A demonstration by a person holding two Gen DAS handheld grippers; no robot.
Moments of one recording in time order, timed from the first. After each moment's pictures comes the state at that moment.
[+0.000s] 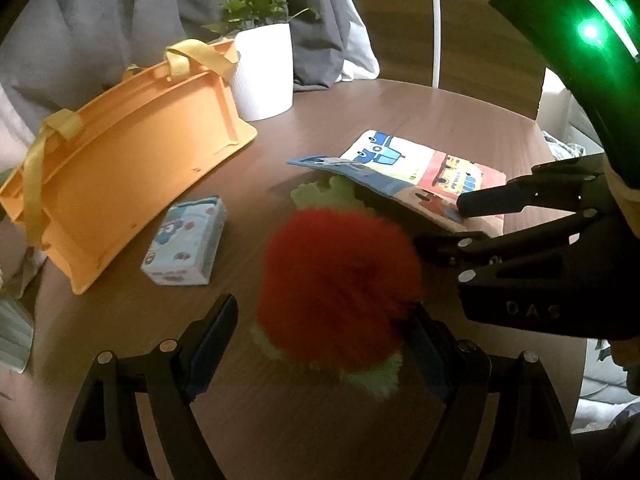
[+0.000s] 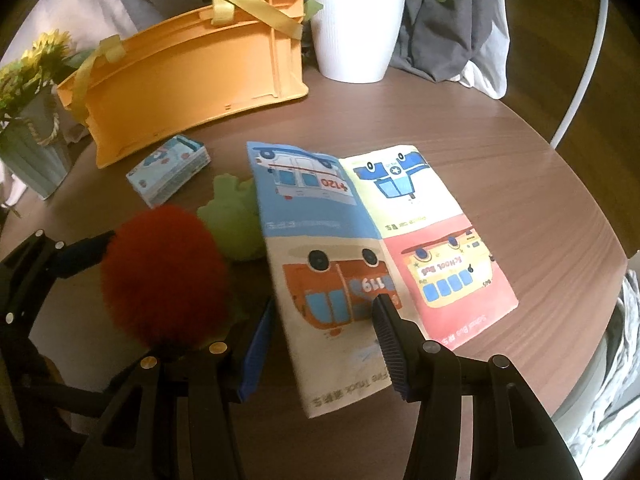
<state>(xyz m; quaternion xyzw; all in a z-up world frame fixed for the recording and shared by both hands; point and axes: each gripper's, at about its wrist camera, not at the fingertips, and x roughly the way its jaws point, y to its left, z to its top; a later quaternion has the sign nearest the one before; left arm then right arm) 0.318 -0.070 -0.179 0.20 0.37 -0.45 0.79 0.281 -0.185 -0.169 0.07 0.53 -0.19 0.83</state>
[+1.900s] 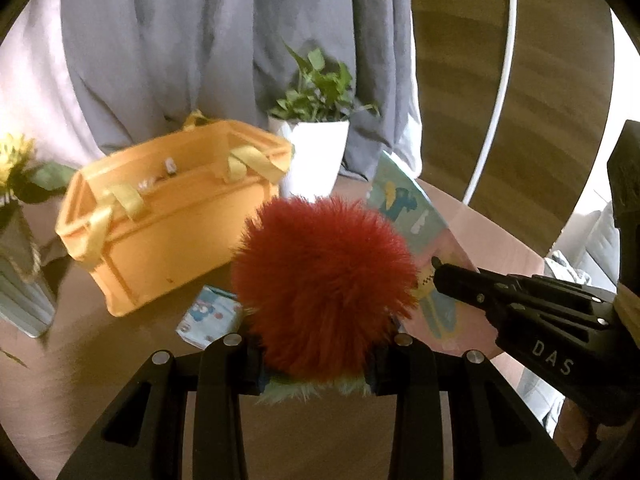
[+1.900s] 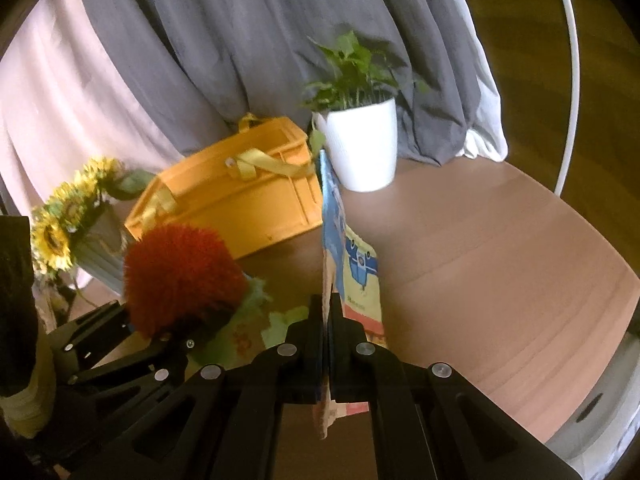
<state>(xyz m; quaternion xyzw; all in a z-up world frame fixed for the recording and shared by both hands) 0.334 -0.077 -0.059 0.05 0.38 -0.37 0.85 0.272 -0.218 -0.062 0.16 0.39 -0.13 0.90</state>
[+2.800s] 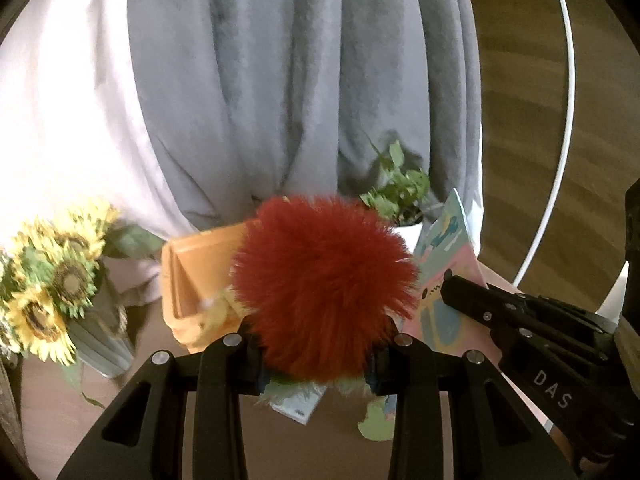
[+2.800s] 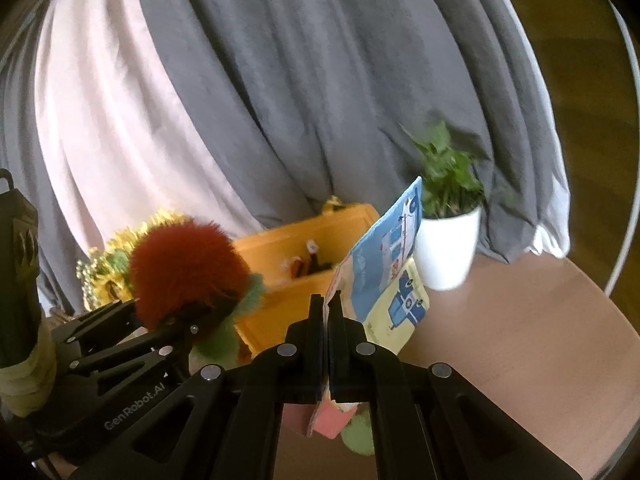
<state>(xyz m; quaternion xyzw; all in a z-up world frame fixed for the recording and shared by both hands) 0.389 -0.037 0.026 0.02 0.31 -0.26 0.91 0.338 -0.193 0.015 0.13 0.30 -0.03 0.95</state>
